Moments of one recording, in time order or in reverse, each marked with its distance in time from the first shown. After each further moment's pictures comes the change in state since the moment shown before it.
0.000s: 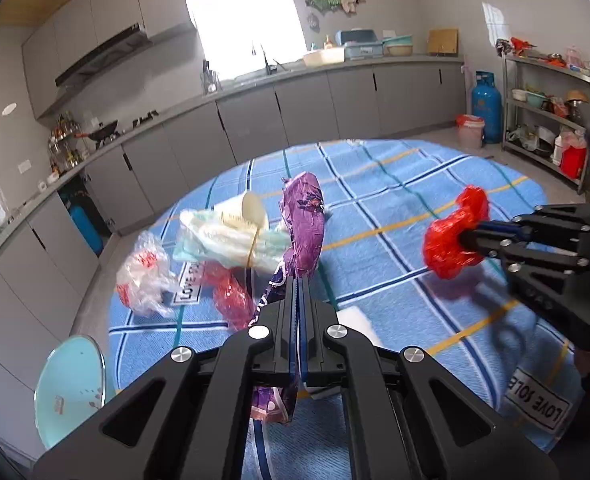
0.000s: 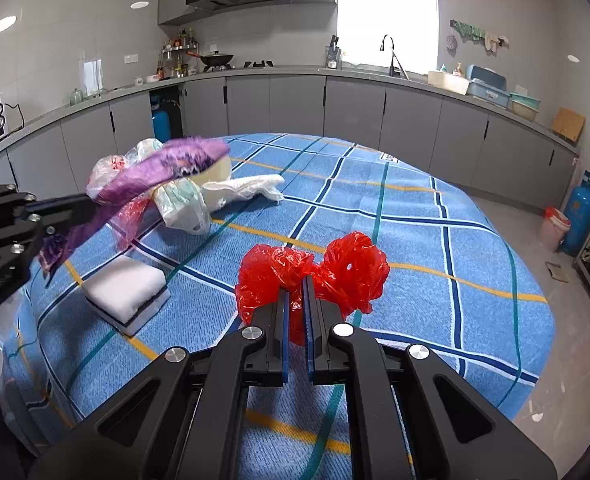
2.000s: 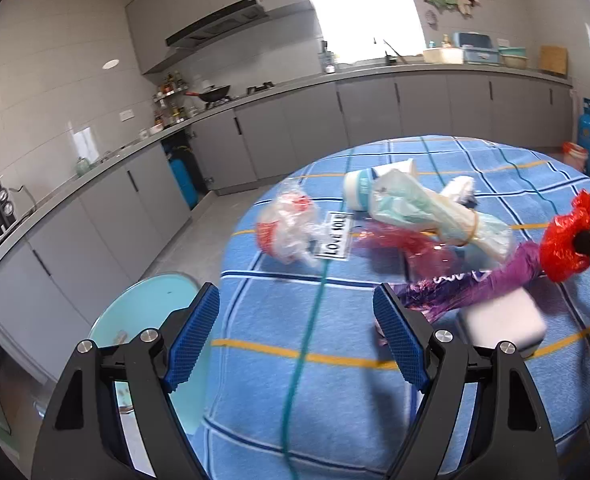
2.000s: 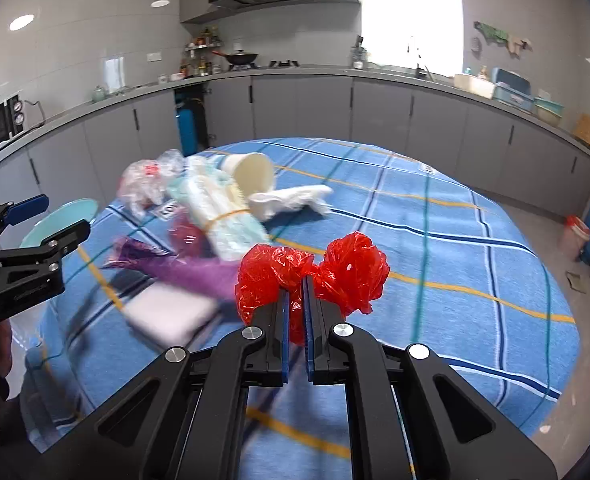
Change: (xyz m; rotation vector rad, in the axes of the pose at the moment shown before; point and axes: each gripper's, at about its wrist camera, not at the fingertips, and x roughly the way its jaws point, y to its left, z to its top) left arm -0.001 0.073 -0.041 -0.201 0.060 0.357; right arm 0.012 0.027 0.021 -0.019 0.008 0.075
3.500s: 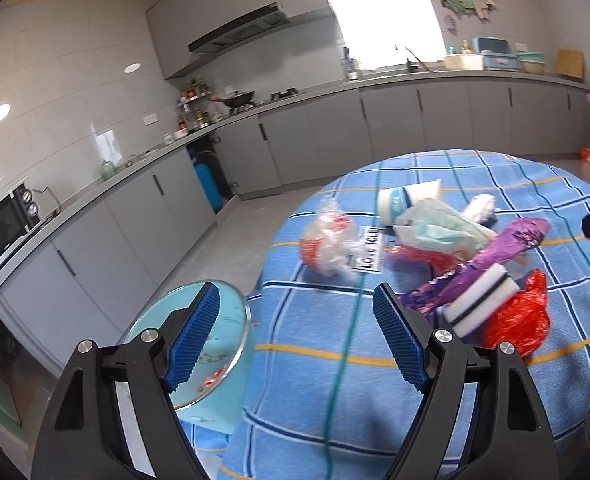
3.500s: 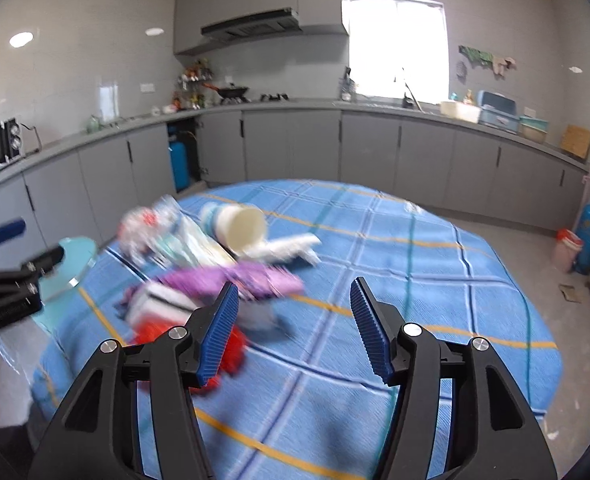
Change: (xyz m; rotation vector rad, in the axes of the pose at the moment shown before) left arm -0.026 0.024 0.013 -0.014 -0.018 0.088; right arm -0.020 0.000 0.015 0.018 -0.111 -0.041
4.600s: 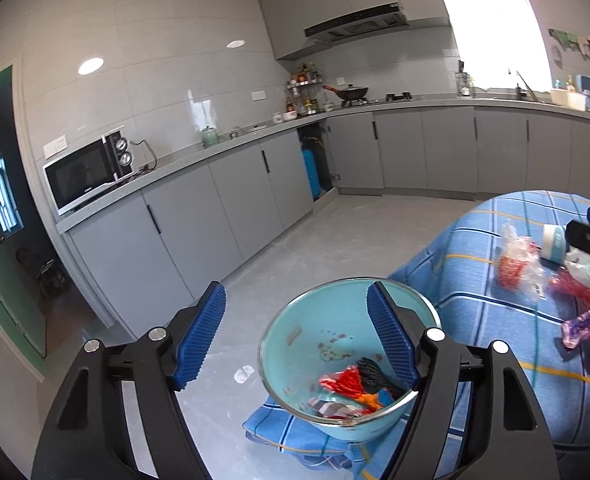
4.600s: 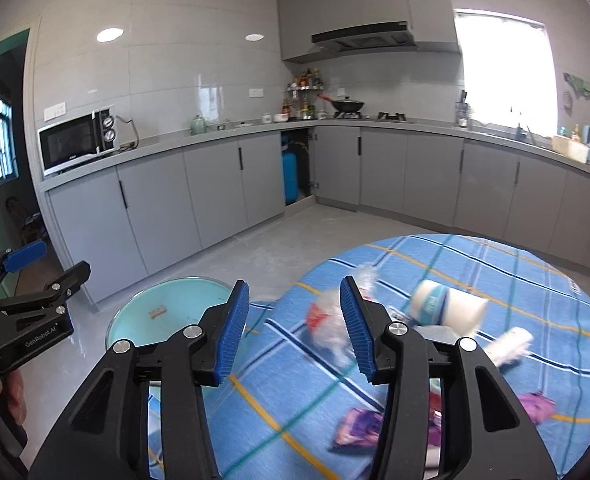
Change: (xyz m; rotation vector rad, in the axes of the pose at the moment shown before) left arm -0.006 0.167 -0.016 -0.215 0.024 0.302; right arm 0.044 0.176 0.083 -0.118 -0.064 0.367
